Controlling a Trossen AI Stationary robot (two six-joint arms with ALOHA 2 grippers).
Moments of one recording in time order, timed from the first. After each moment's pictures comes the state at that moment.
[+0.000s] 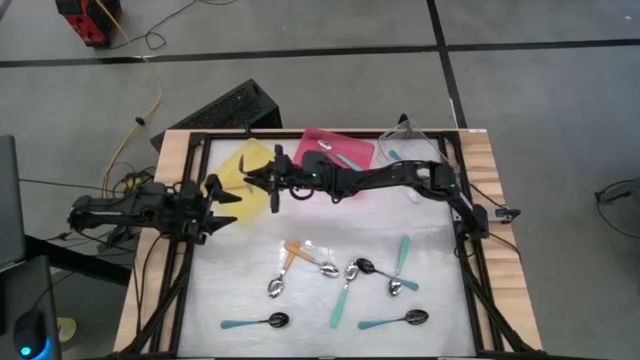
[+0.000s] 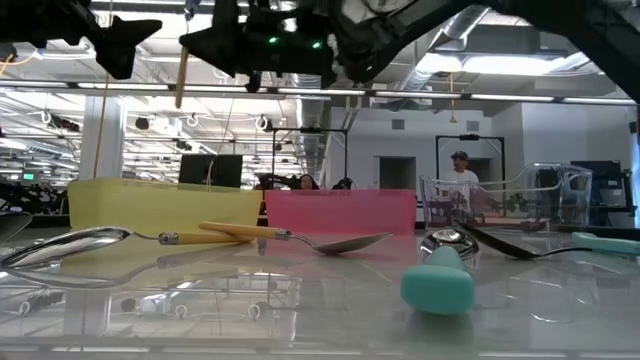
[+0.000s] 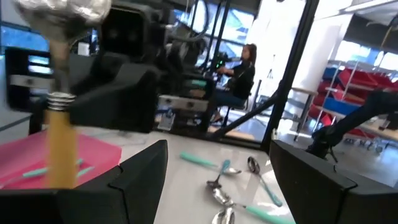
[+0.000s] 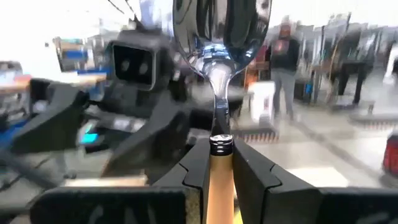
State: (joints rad) left arm -0.05 0.11 0.26 -0.07 -0.02 -0.23; right arm -0.14 2.24 1.71 0.68 -0.15 0.08
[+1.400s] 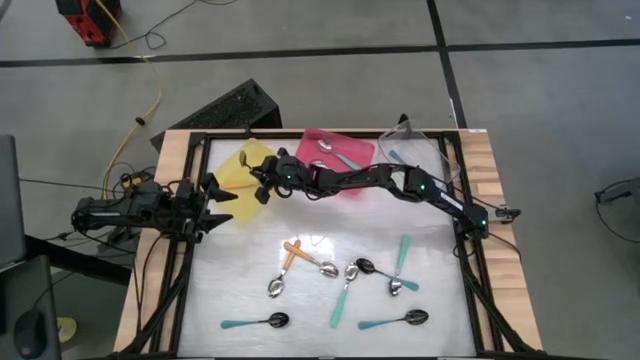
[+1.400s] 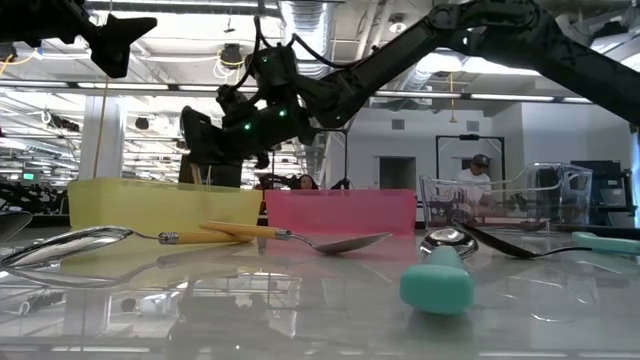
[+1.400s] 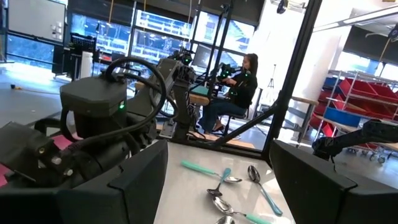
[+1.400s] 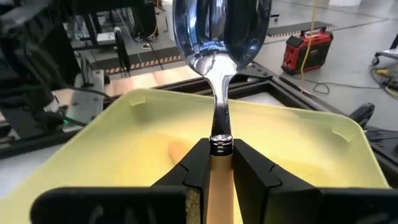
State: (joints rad) left arm -0.05 0.04 0.26 -0.10 -0.04 -0.24; right arm -0.19 2.49 1.94 0.34 0.16 0.10
